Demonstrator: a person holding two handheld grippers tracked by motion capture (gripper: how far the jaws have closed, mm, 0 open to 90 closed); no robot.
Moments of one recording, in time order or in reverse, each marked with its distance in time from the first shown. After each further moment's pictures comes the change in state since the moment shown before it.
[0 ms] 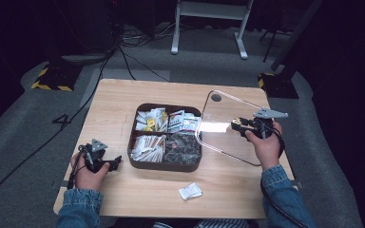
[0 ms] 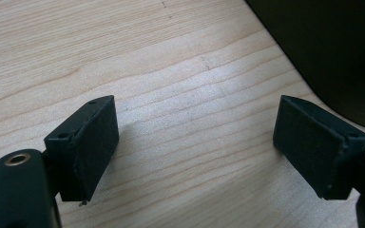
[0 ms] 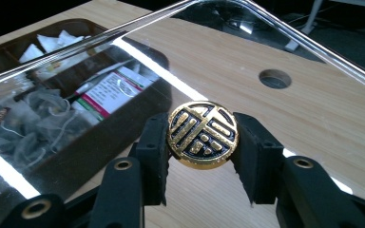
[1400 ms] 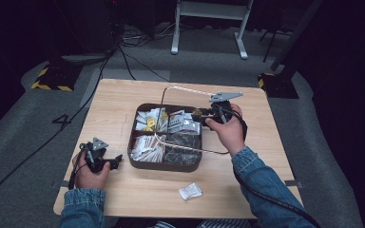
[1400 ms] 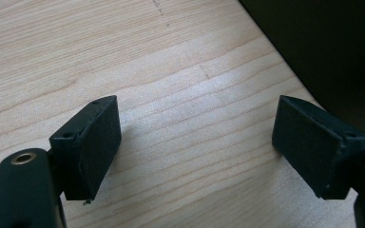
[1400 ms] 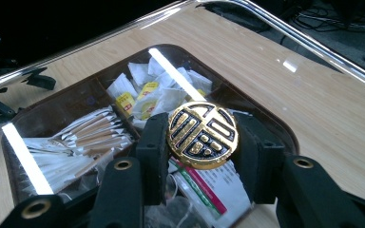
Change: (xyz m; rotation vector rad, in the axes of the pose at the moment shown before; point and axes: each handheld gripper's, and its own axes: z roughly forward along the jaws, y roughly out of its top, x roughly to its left) left arm 0.002 0.004 0.004 -0.005 -0.010 0.020; right arm 0.086 0.079 0.070 0.080 0.187 -0.096
